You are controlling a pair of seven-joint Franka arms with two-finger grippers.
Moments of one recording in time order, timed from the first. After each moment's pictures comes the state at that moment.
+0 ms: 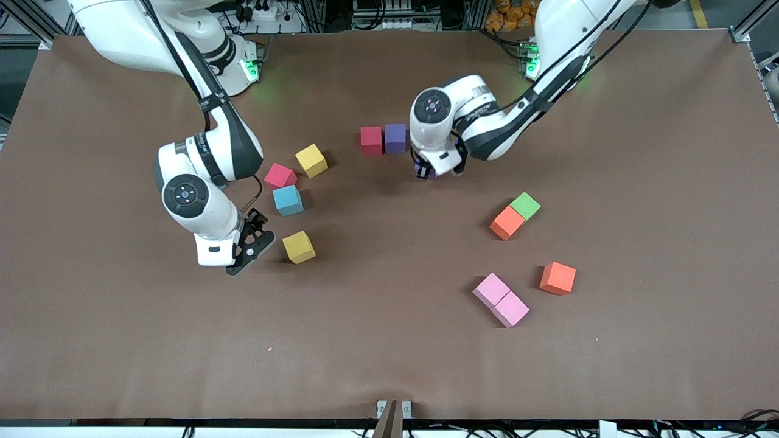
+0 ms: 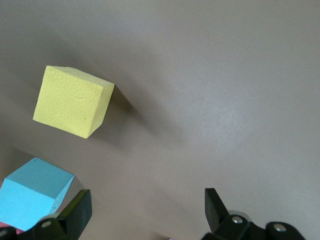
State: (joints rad) left arm -0.03 0.51 -0.85 -2.11 0.36 2.30 -2.47; right arm 0.24 0.43 0.07 -1.82 -0.13 2.16 -0.43
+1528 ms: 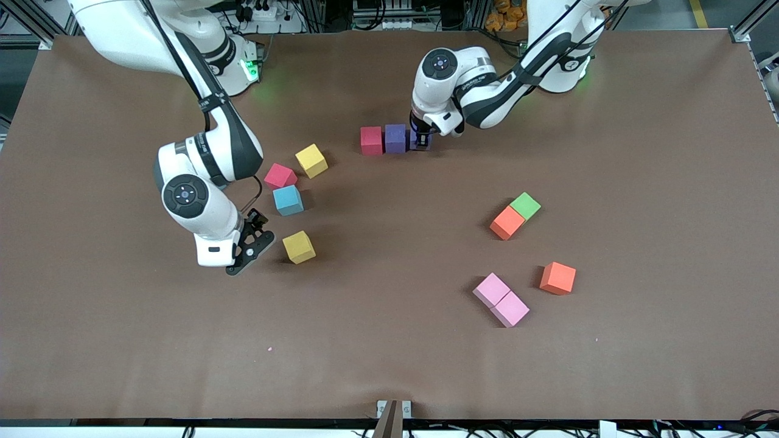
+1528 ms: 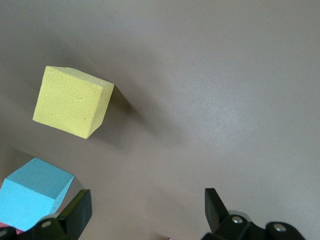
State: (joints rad) left arm -0.08 0.45 -0.90 -2.34 0.36 2.58 -2.75; right arm 0.24 0.43 0.07 -1.82 -0.13 2.16 -0.42
